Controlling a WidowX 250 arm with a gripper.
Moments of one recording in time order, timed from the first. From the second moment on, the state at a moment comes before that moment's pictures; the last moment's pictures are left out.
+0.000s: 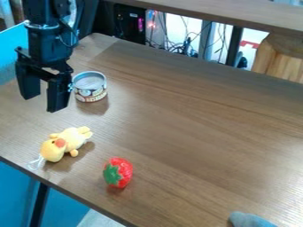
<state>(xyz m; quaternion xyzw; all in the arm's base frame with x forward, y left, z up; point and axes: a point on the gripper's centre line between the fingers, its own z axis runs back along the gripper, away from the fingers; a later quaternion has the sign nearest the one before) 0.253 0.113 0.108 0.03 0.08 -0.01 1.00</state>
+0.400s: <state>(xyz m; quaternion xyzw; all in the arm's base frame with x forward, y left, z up) 0.239 0.106 0.072 0.02 0.09 -0.03 1.00</state>
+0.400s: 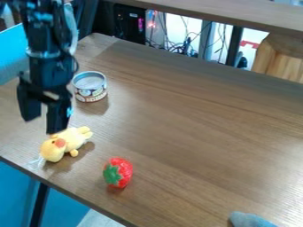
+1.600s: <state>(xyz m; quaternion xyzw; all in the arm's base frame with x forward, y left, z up) 0.255 0.088 0.022 0.06 0.07 -0.03 1.00</state>
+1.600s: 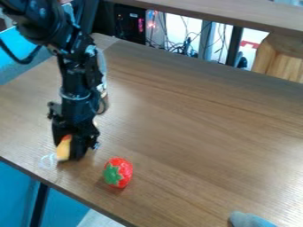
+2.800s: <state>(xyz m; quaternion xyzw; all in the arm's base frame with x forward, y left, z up) 0.271 0.260 0.025 0.09 0.14 0.13 0.98</state>
